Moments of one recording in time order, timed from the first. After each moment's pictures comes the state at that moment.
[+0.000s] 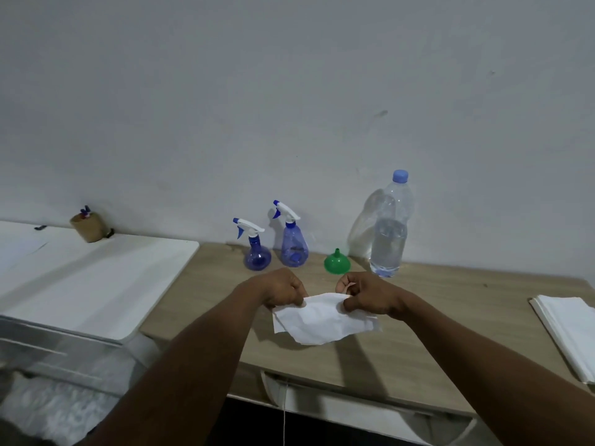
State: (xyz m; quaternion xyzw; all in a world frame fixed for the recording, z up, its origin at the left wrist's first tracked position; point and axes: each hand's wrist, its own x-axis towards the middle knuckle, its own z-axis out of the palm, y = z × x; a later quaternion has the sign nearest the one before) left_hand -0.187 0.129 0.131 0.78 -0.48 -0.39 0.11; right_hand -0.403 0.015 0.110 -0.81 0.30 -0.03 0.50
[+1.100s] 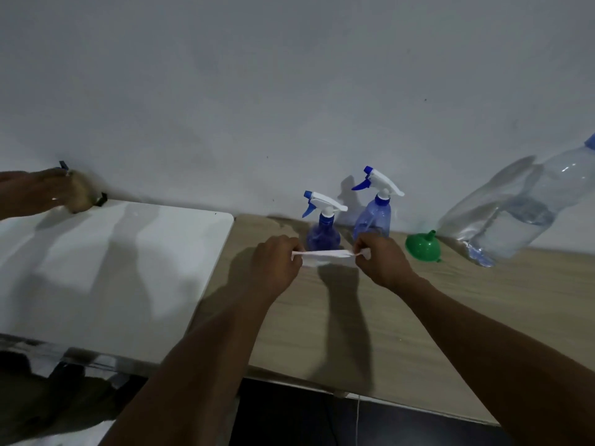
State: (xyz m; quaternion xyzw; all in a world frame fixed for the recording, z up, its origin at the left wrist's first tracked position) left_hand 0.055 0.147 0.045 0.82 -0.52 -0.08 0.22; right_hand -0.140 0.010 0.029 -0.87 0.42 -0.13 0.24
